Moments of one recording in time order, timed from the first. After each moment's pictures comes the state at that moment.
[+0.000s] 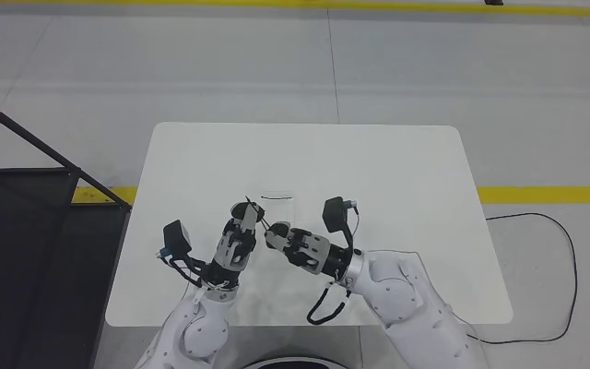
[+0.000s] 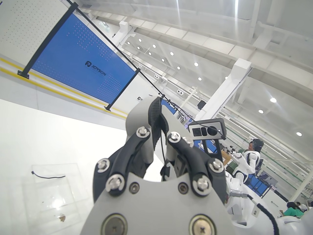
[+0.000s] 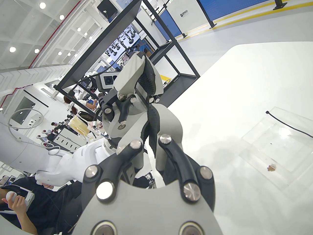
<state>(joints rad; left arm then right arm) 1.58 -1.31 -1.25 -1.80 0.77 -0.55 0.50 -1.19 -1.25 0.99 -1.74 -0.39 -0.52 0.42</state>
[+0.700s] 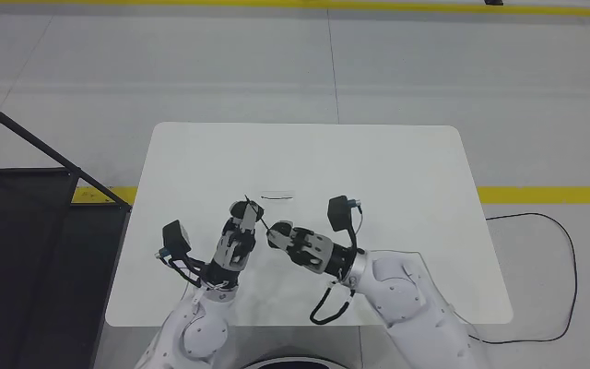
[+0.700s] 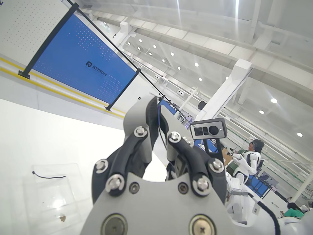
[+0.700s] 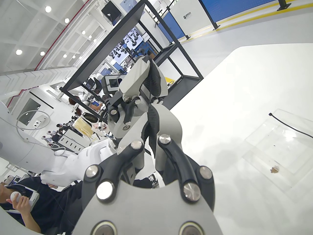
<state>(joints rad) 1.59 -1.32 -1.26 -1.81 0.77 -0.56 0.49 -1.20 -1.25 1.01 -1.74 -0.35 -0.55 0.43</state>
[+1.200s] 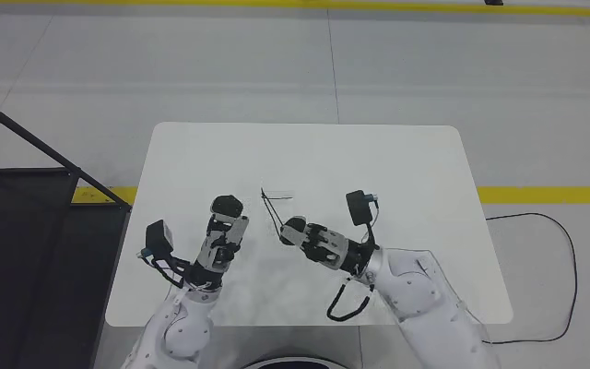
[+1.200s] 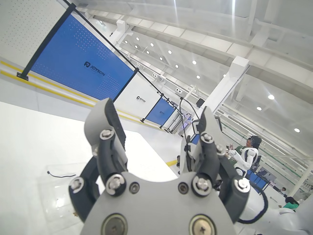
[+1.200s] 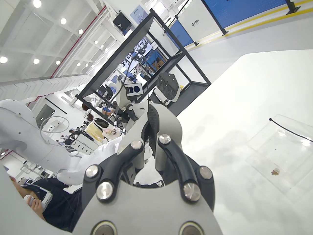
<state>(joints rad) 1.62 -1.30 -1.36 -1.82 0.68 -0.66 0.41 -1.20 -1.22 1.08 -1.73 -0.17 -0.63 0.57</state>
